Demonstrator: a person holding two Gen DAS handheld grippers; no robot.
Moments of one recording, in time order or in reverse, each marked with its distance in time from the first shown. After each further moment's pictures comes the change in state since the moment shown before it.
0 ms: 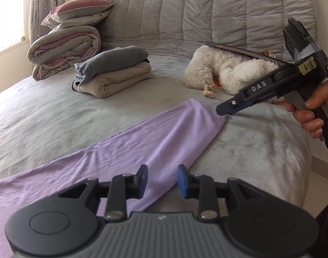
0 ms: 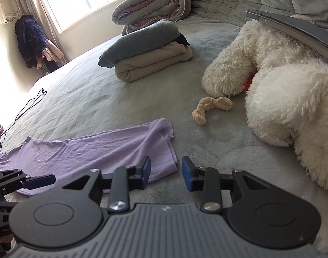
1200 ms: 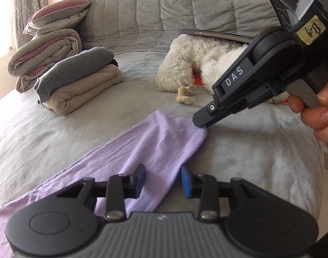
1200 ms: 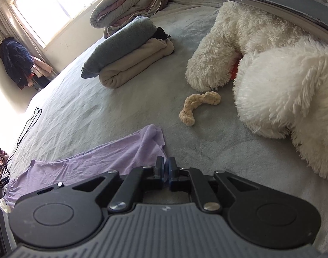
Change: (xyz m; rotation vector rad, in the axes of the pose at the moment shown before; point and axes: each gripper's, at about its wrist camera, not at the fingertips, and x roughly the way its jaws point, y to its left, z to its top) left arm 0.066 -0.056 0.043 0.044 0.043 0.017; right arm -0.005 -0.028 0.016 0.167 0.057 -0.011
